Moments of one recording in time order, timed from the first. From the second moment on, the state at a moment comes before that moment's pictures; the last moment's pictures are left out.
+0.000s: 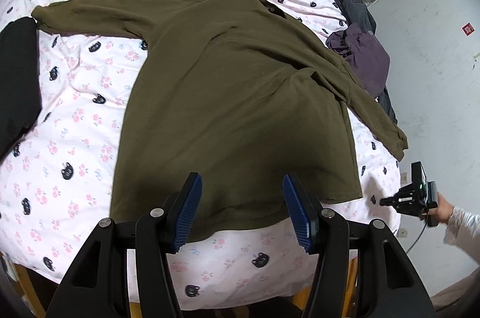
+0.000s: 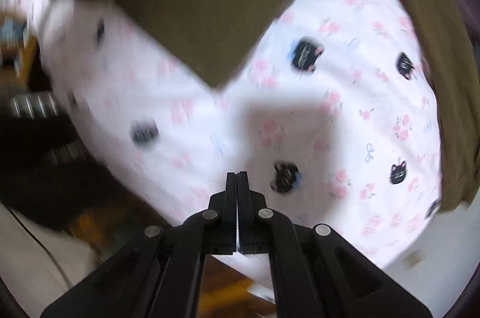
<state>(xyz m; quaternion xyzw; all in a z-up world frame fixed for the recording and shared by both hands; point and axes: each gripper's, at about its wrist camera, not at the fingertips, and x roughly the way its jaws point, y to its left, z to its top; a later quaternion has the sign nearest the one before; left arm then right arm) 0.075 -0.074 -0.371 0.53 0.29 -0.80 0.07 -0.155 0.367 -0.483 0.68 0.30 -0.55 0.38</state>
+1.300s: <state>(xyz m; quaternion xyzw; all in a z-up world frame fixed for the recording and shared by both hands) 0.064 -0.060 -0.371 0.52 0.31 -0.80 0.05 -0.150 0.370 -0.485 0.73 -0.04 -0.64 0.25</state>
